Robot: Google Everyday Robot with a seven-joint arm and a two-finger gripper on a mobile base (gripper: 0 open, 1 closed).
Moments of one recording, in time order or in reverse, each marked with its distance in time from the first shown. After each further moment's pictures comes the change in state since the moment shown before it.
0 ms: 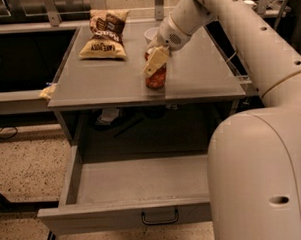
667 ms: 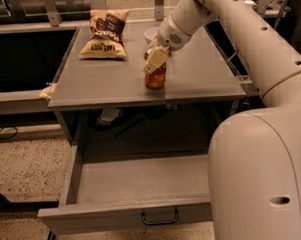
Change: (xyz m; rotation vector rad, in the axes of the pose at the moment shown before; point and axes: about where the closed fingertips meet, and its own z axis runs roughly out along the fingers) arm 0.000 0.000 0.000 0.000 0.000 0.000
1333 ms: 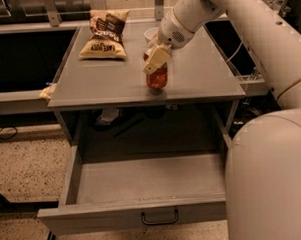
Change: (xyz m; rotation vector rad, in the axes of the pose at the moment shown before) arm -0.014 0.023 -0.018 -0.009 -0.016 -0.062
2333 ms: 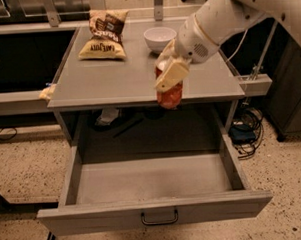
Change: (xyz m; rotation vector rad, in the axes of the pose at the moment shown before) arm 0.002 0.100 -0.052 0.006 -0.010 -0.010
